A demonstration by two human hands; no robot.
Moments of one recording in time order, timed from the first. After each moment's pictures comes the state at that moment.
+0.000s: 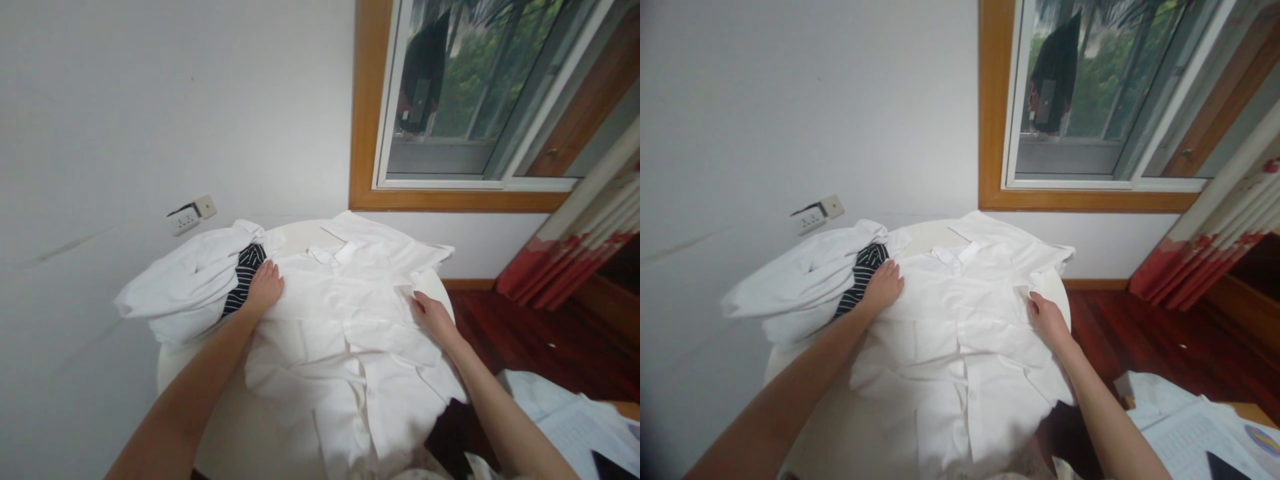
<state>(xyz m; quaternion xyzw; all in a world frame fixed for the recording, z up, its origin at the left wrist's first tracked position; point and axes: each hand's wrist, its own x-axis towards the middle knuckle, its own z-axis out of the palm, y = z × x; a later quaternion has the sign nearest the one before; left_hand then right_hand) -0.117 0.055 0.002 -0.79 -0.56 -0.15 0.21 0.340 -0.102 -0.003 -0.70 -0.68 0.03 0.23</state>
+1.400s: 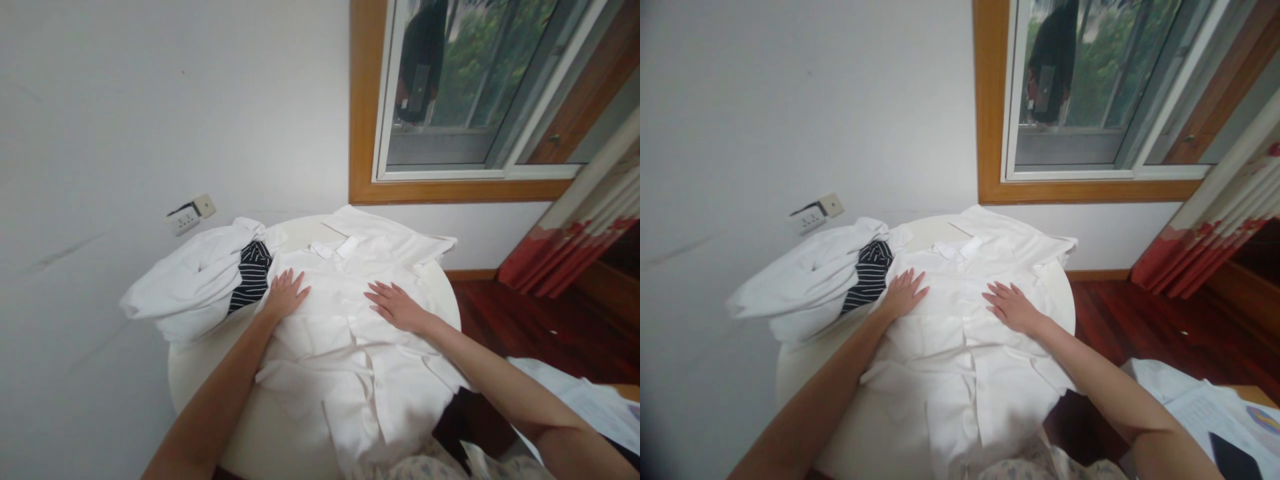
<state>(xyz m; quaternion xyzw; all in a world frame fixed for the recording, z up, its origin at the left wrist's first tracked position) -0.080 0.014 -0.004 -0.81 -0.57 -0.07 0.10 0.272 -0.088 0.017 -0.47 -0.87 0.01 0.15</state>
